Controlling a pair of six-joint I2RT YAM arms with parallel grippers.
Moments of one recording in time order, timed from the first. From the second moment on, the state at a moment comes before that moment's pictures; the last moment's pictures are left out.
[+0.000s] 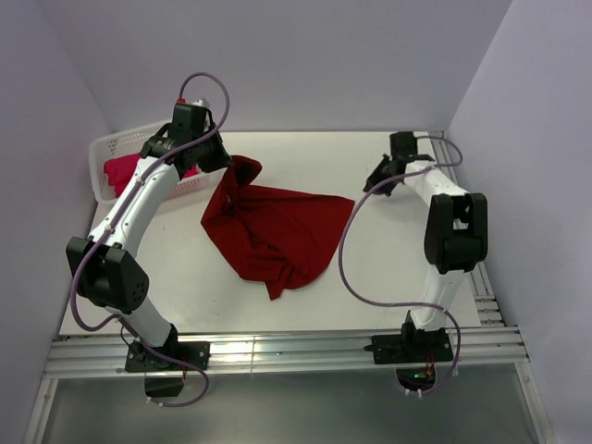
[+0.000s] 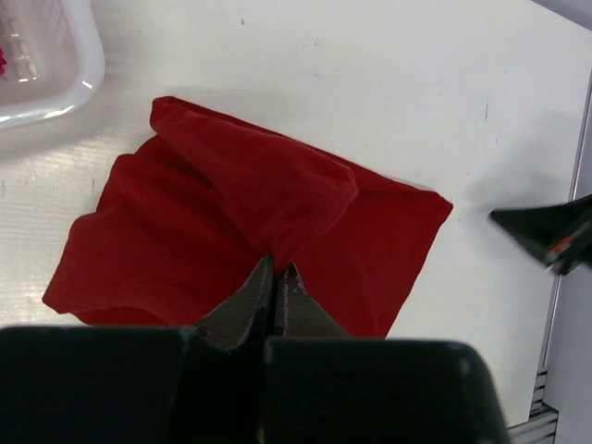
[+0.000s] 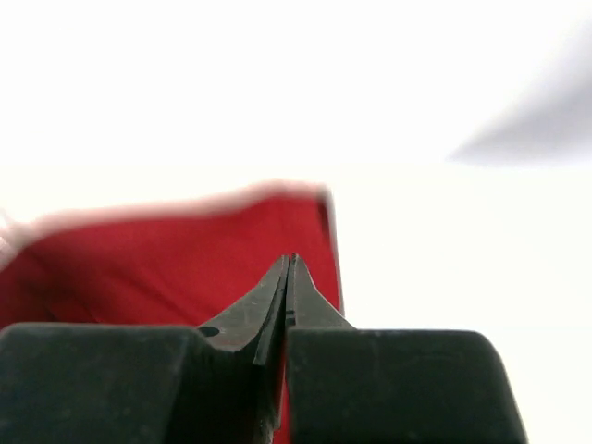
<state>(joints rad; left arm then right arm) -0.30 1.65 1.66 -0.70 0.05 -0.59 0.07 1.86 1.33 -0.49 -0.17 0.74</state>
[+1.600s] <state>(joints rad) -0.27 1.73 1.76 -0.78 0.03 -0.62 0.65 1.54 0.69 -0.28 -0.20 1.28</state>
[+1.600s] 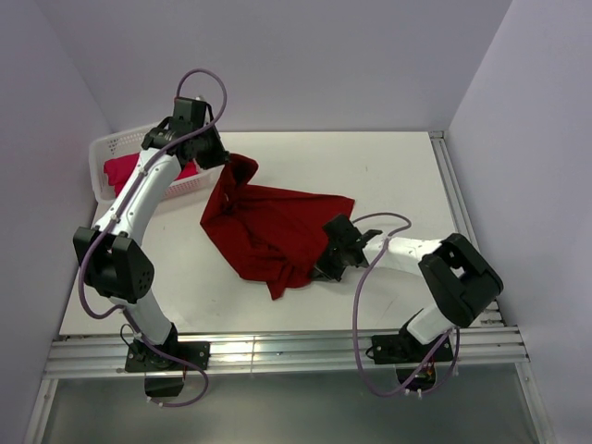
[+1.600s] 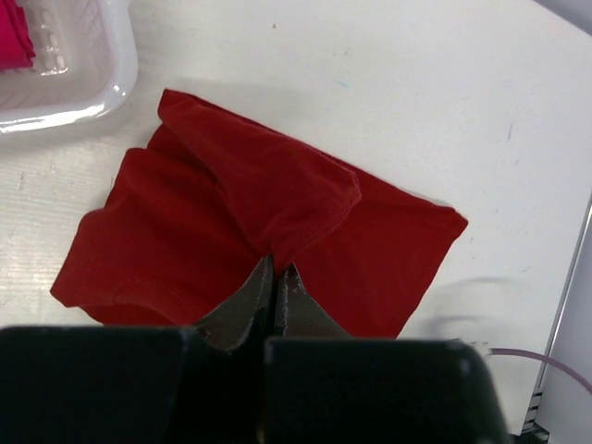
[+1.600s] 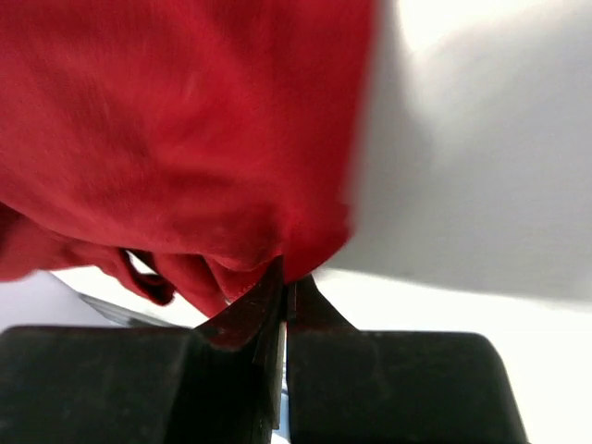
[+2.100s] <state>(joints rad) -0.27 1.58 1.43 -0.71 0.07 -0.66 0.11 1.39 0.67 -0.44 -0.13 0.95</state>
